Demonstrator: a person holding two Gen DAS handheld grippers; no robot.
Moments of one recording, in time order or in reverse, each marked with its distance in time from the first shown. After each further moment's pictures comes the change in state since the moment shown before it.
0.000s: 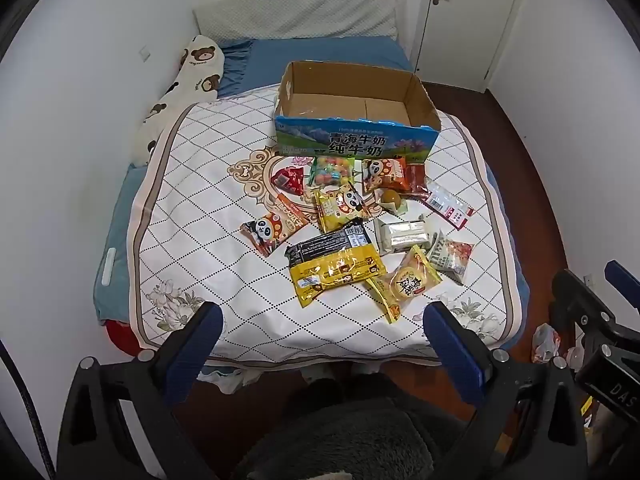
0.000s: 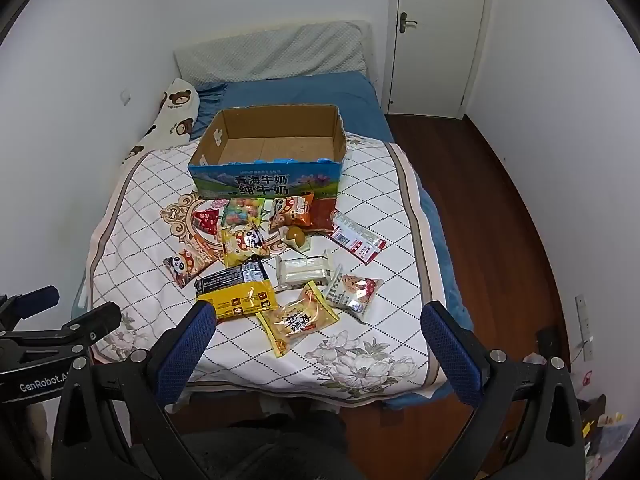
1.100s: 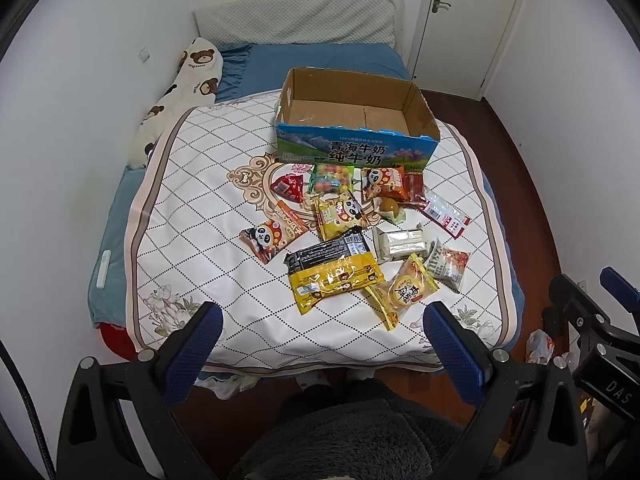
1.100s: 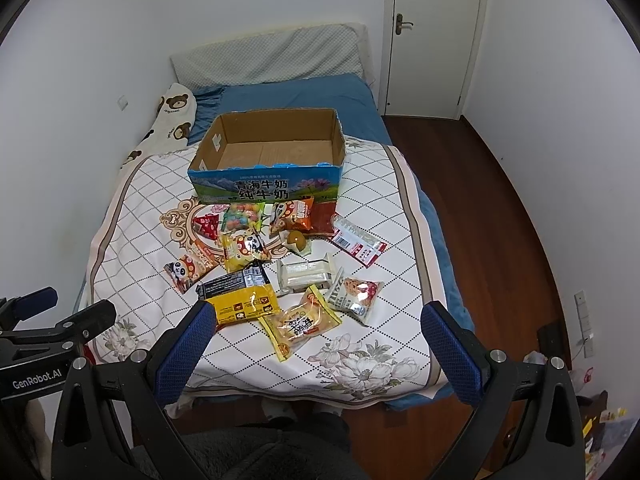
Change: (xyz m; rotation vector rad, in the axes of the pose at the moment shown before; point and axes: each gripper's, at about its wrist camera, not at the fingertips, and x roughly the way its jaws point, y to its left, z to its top) left arm -0.004 0.005 0.008 -0.012 -0.021 -0.022; right arm -0.002 0.002 0.005 0.008 -0.003 -0.007
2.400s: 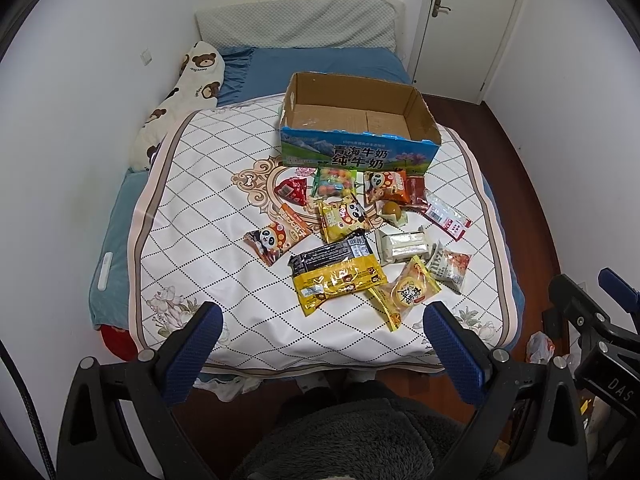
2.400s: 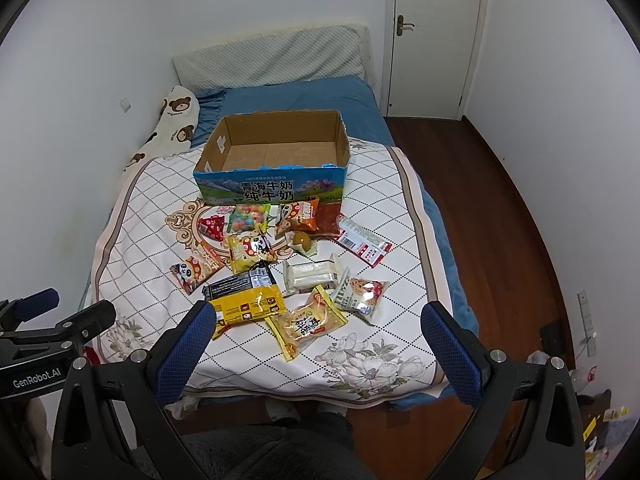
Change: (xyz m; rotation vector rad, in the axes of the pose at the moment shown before) left arm -0.004 0.007 -0.003 -0.003 -0.017 -0.004; right arm -0.003 0.005 -0.002 0.005 0.004 0.008
